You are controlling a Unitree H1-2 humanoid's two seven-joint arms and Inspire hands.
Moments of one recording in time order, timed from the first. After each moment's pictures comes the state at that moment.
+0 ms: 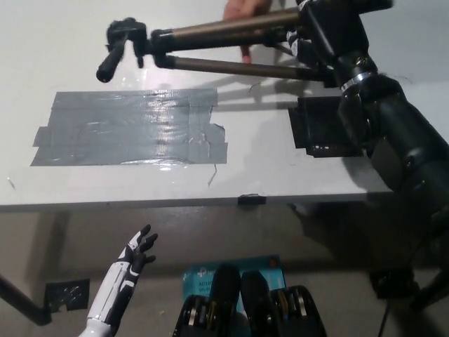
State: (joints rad) left_arm 0.04 0.16 -0.09 -0.01 0.12 -0.15 -0.09; right_arm -1.12 -0.22 0.47 1.01 -0.87 -0.20 -0.48
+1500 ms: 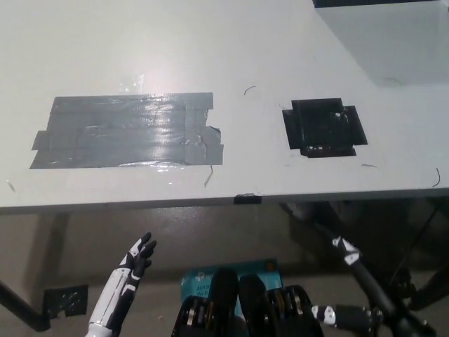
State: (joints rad) left_arm 0.06 0.16 -0.10 0.01 0.12 -0.13 -0.09; right_arm 0.00 -0.34 0.39 -0.14 -0.15 -0.04 -0.03
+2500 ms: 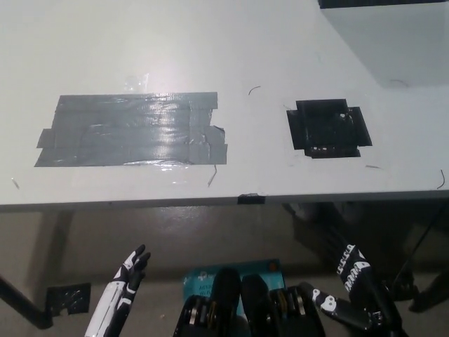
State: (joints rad) left_arm 0.10 0.15 -0.08 0.00 0.14 -0.15 -0.08; right_arm 0.07 -0.10 0.15 -0.05 0.19 -0.04 0.11
